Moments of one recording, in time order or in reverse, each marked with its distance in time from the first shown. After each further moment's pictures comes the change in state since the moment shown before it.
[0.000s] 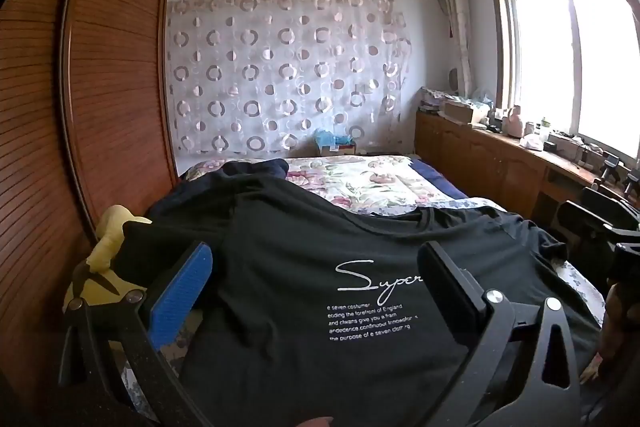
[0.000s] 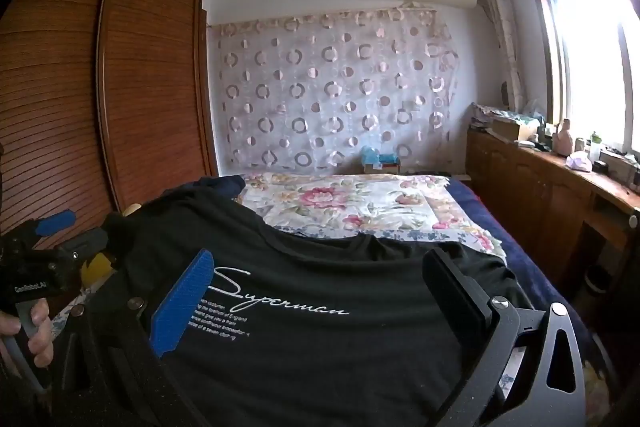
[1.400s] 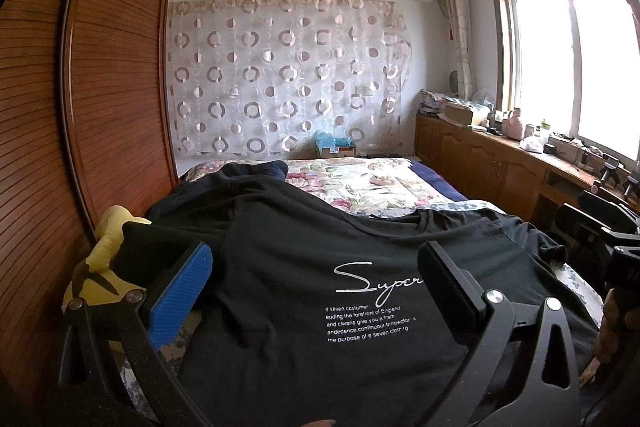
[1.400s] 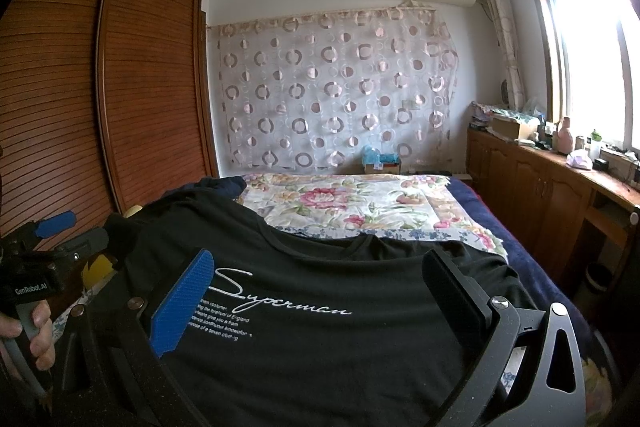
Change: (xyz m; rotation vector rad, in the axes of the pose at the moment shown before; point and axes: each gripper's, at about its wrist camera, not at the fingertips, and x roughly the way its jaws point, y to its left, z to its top) left arm -0.003 -0.002 0.008 -0.010 -0.007 0.000; right arm -0.002 0.006 0.000 -0.001 -0.005 -0.003
